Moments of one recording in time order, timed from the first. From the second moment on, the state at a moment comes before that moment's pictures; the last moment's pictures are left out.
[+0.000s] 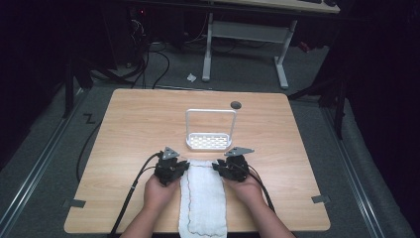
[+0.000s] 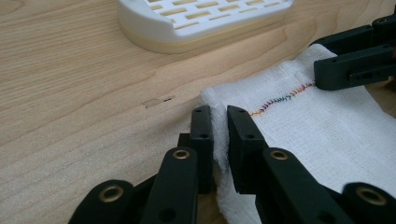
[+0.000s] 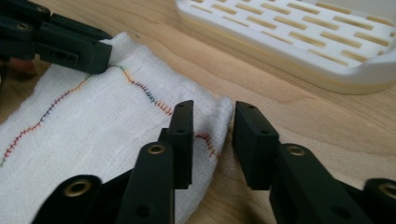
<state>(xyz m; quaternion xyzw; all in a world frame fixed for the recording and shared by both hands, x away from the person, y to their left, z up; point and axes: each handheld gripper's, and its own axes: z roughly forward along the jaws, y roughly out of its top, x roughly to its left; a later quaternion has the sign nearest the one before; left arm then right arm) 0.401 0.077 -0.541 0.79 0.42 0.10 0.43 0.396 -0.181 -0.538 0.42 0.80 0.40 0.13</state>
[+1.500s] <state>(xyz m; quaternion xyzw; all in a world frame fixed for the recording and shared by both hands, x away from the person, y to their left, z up) 0.381 0.065 -0.498 0.76 0.37 0.14 0.51 0.354 -0.187 -0.494 0.40 0.76 0.47 0.20</state>
